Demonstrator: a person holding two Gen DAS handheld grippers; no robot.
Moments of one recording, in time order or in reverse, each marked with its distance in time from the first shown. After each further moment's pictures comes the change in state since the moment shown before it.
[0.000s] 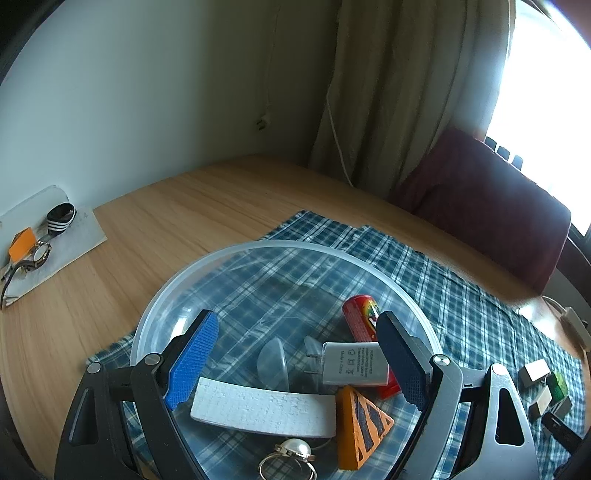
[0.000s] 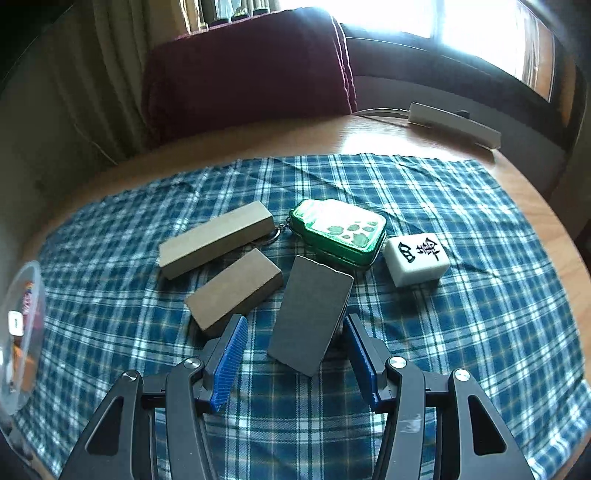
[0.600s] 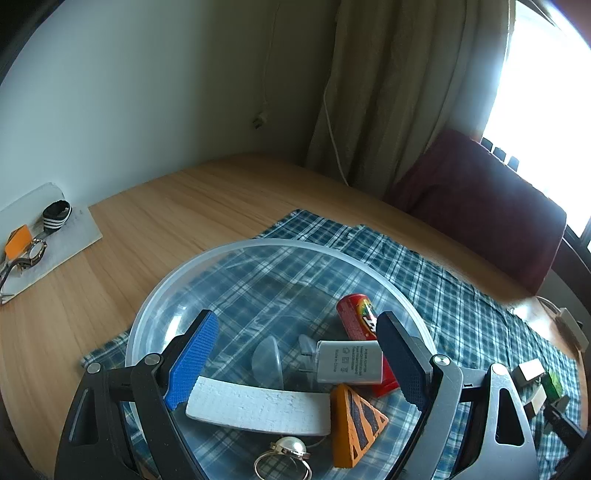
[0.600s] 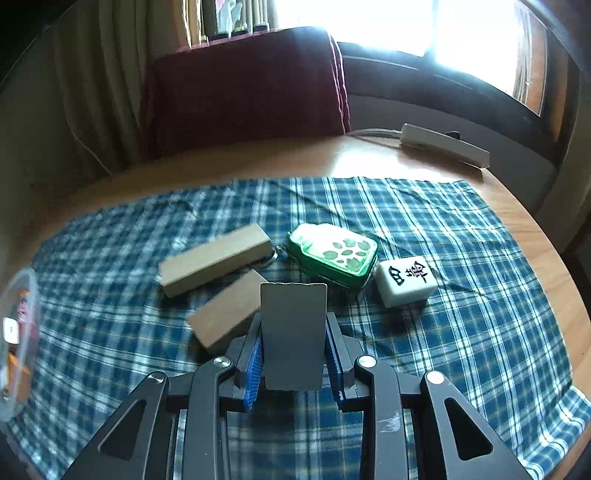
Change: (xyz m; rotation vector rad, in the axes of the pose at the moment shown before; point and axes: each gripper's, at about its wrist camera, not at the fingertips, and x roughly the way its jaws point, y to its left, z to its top) left arm -0.001 0.001 0.001 -0.010 0.008 -0.026; right arm -0.017 0.004 0.005 0.007 -0.091 0.003
